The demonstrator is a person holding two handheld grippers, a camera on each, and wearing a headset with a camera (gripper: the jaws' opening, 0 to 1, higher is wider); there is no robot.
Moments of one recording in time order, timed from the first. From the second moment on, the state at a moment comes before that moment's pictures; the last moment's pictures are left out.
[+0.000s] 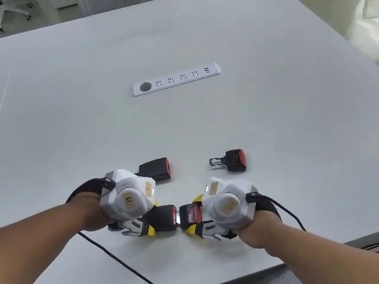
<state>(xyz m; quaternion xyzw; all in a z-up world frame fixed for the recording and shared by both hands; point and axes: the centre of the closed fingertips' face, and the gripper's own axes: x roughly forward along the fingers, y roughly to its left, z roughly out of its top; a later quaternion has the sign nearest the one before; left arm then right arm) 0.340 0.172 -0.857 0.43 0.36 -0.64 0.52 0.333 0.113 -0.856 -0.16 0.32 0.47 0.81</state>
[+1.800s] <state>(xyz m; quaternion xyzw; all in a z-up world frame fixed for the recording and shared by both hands) 0.340 0.171 -0.855 0.34 0.31 -0.69 0.56 0.328 0.107 -0.855 -0.21 0.25 0.55 0.77</state>
